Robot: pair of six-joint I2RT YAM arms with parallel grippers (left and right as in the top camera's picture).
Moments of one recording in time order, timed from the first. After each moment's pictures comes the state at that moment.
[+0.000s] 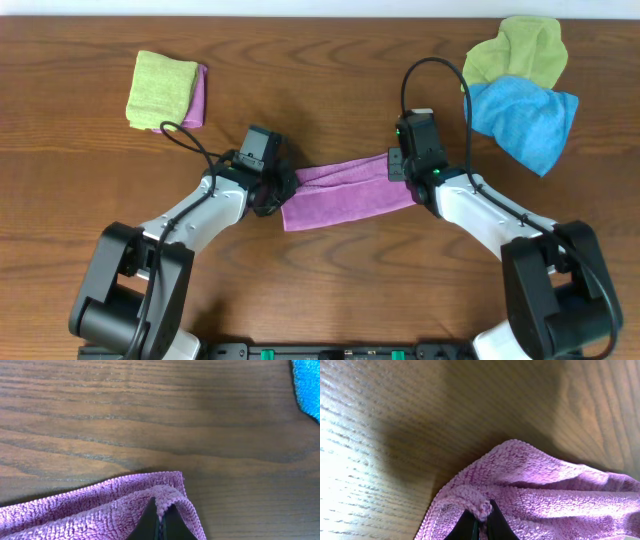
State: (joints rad) left arm -0.39 1.70 0.90 -0.33 0.24 -1.06; right arm 0.34 1.72 0.89 -0.12 0.25 0.26
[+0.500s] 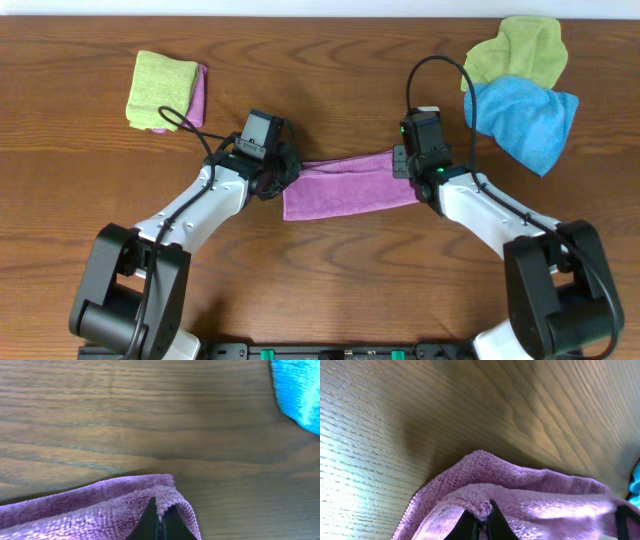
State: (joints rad) left arm -0.39 1.71 0.99 -0.35 0.21 -1.03; right arm 0.31 1.72 0.89 -0.11 0.27 0.25
